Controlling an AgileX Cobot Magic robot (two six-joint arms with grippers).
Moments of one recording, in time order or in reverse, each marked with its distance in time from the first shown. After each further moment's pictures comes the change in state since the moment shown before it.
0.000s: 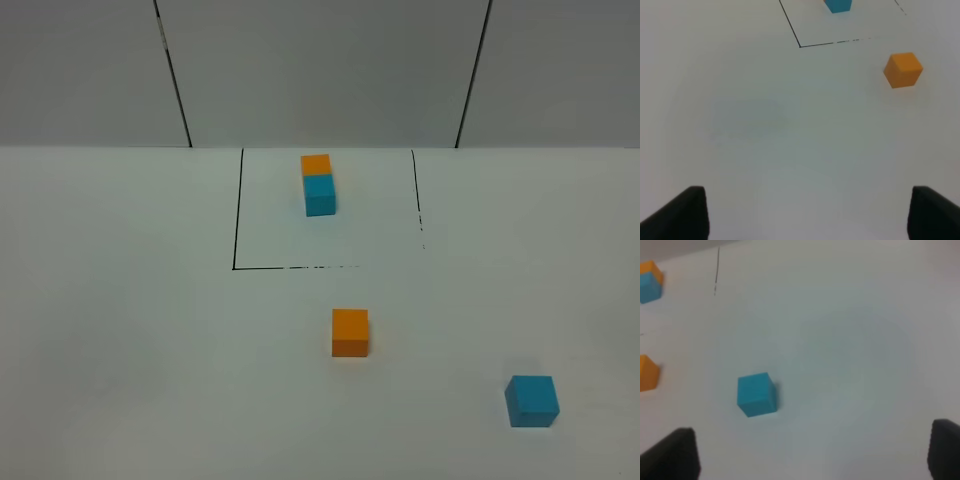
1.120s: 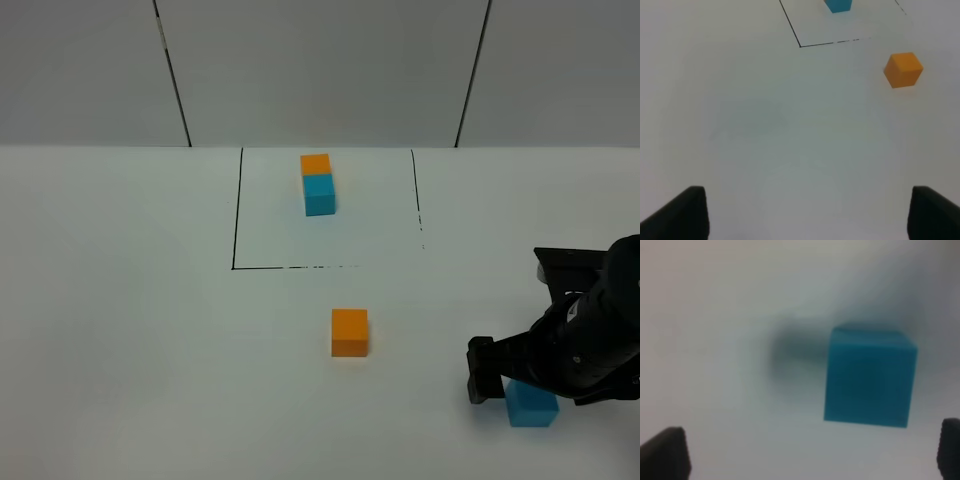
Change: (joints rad) left arm 0.000 0.000 0.000 0.000 0.000 0.000; right arm 0.279 1.598 -0.353 0.164 -0.383 -0.060
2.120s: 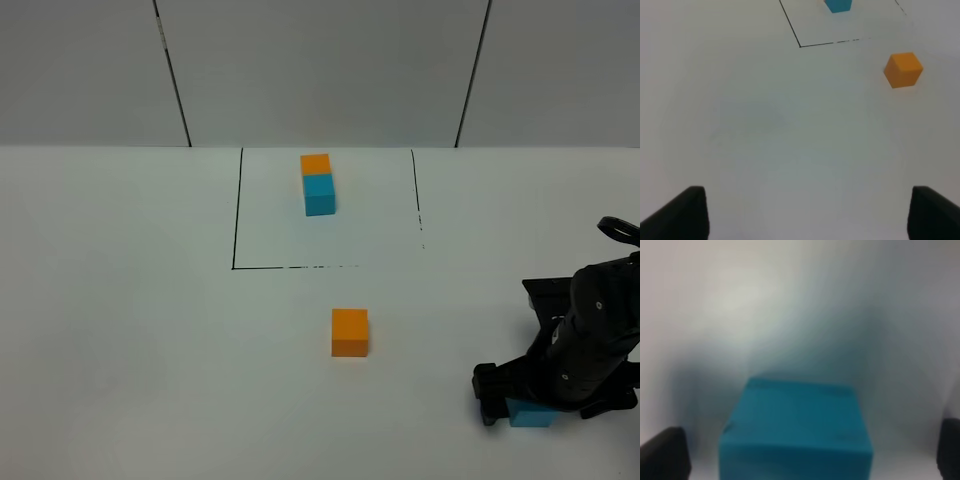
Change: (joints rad) left arm 0.000 0.000 0.000 0.000 0.000 0.000; right arm -0.039 0.221 0.001 -0.116 -0.130 0.001
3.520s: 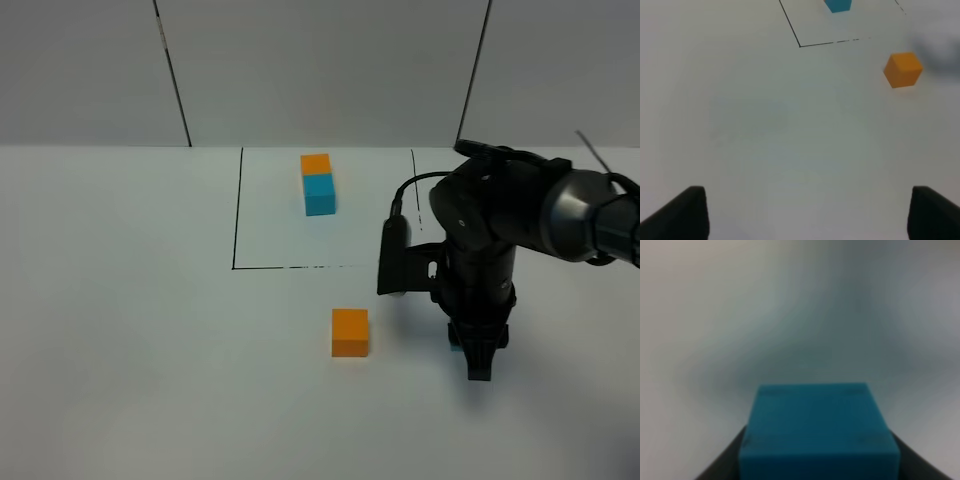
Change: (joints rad) left arm 0.000 0.000 0.000 0.000 0.000 0.000; right arm 0.246 0.165 -0.537 -0.256 0.477 -0.976
